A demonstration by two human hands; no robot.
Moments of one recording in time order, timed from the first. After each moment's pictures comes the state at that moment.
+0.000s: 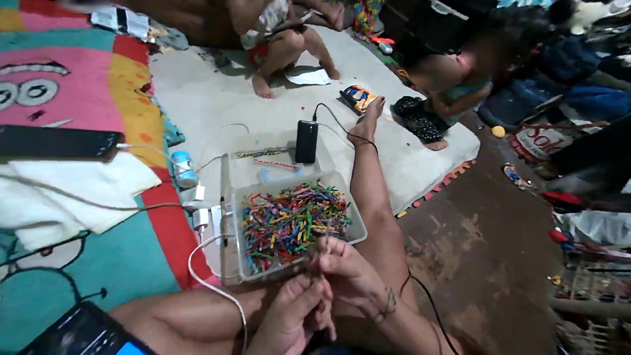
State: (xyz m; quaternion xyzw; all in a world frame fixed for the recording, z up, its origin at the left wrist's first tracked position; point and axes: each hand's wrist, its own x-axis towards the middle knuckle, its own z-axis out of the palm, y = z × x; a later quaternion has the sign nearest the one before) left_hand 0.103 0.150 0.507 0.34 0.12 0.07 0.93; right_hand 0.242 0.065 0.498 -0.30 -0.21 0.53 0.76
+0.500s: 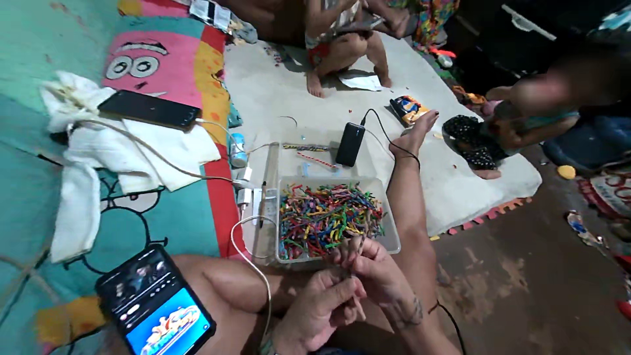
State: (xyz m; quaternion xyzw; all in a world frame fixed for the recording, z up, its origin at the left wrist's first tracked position) left_hand 0.104 0.152 0.500 0.29 0.09 0.07 0.95; right_hand 0.251 0.076 0.494 -0.33 -0.31 0.52 0.73
